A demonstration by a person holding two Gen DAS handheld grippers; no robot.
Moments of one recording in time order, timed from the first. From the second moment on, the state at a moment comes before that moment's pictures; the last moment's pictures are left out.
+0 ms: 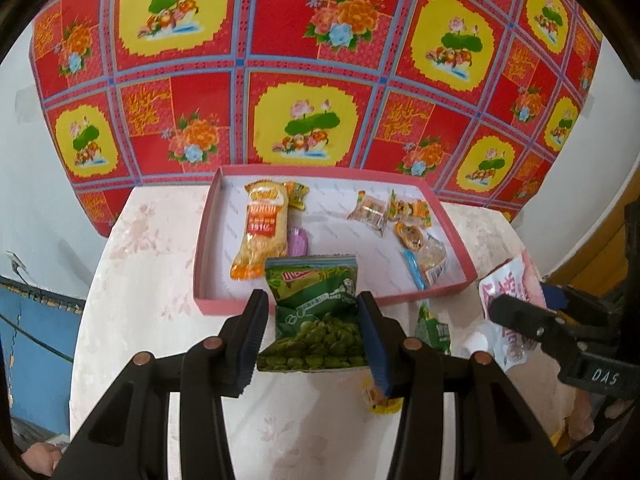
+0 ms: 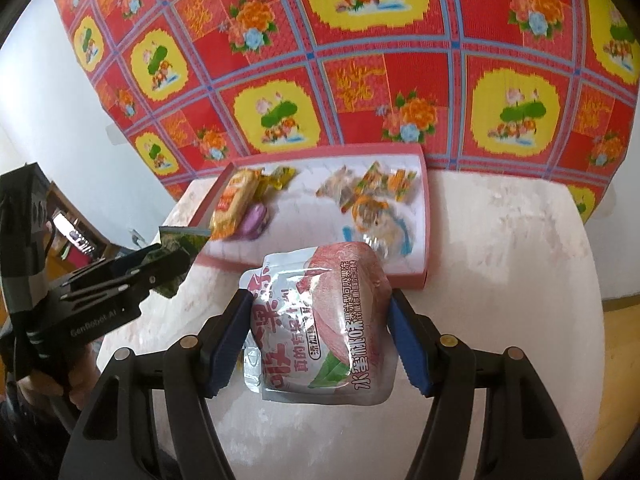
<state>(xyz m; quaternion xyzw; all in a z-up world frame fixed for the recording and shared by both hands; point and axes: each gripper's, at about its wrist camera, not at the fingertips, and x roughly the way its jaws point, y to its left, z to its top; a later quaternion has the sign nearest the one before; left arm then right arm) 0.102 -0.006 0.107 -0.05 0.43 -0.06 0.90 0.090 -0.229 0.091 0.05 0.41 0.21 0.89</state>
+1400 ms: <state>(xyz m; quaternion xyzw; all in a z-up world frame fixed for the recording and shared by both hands) 0.204 -0.028 0.070 -0.02 0.44 -0.06 0.90 0.209 -0.213 0.065 0.05 0.41 0.19 0.89</state>
